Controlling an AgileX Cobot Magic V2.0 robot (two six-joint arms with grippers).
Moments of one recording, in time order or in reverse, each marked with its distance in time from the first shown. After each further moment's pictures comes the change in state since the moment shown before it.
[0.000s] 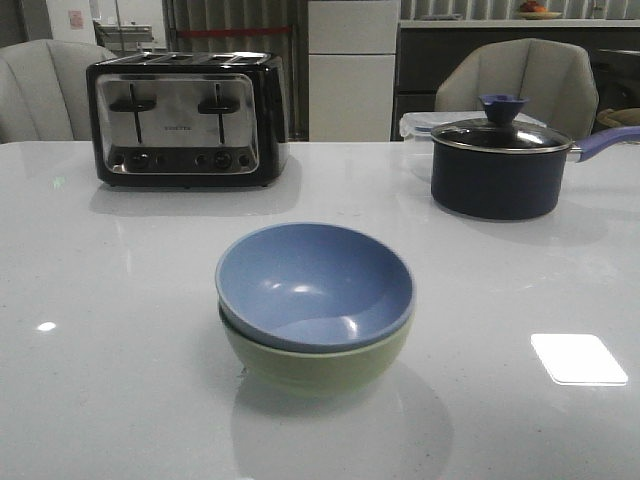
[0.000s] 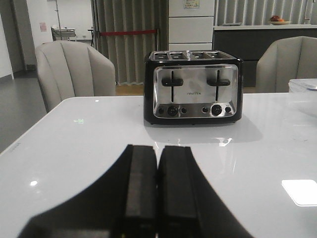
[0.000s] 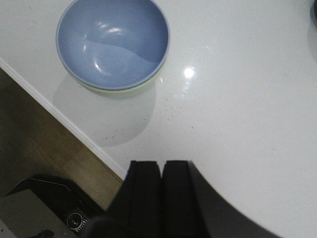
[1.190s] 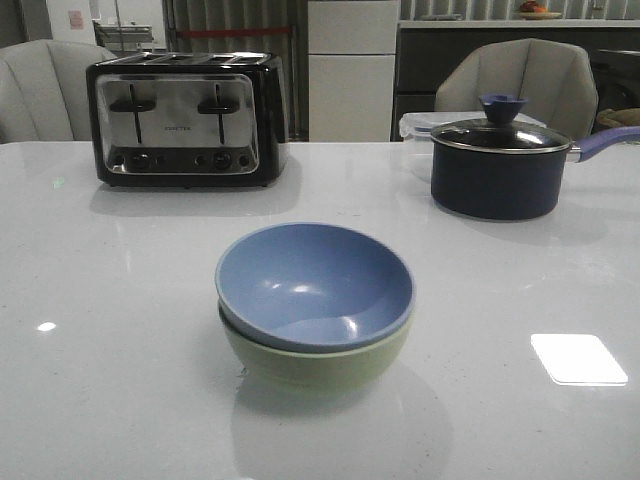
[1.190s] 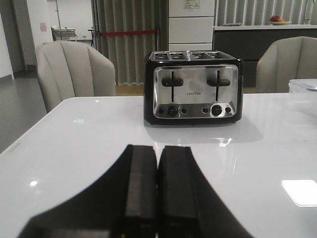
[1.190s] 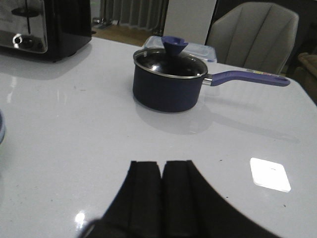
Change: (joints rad) left arm 0.000 0.000 0.000 0.000 0.000 0.000; right arm -0.423 -0.684 0.546 -0.026 -0.487 0.000
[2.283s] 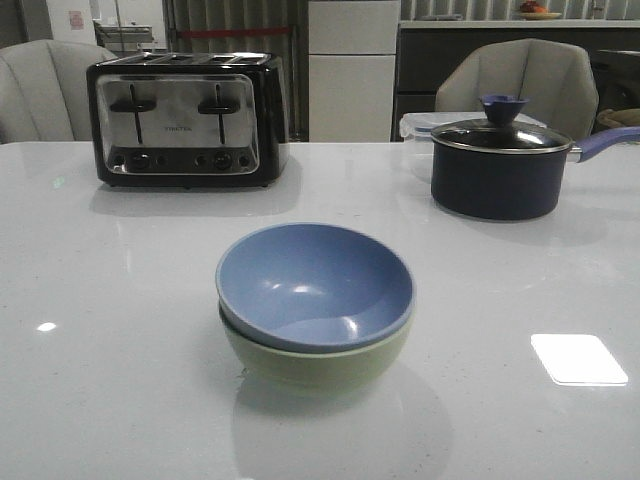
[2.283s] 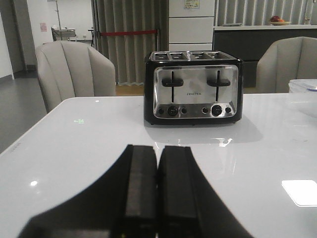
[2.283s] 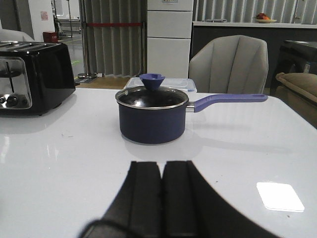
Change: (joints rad) left arm 0.000 0.000 0.000 0.000 0.000 0.000; right arm -0.040 -0.089 0.112 -0.086 -0.171 0.226
